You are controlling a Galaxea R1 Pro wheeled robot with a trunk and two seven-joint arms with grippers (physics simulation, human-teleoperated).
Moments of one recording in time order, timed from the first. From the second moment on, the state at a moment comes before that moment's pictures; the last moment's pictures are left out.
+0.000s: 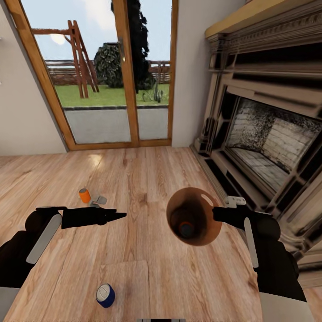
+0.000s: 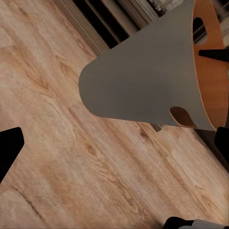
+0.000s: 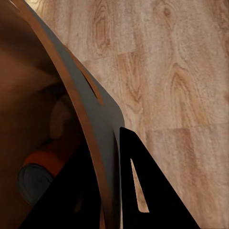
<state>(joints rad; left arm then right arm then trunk) -0.59 0.38 -0.14 -1.43 0.50 0.95 -0.78 -0.53 0.03 -0.19 -1.57 0.11 1.04 0.37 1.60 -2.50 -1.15</state>
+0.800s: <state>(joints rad) -0.59 0.38 -0.14 -1.43 0.50 0.95 -0.78 -0.53 0.03 -0.19 -1.57 0.11 1.04 0.36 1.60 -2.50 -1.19</state>
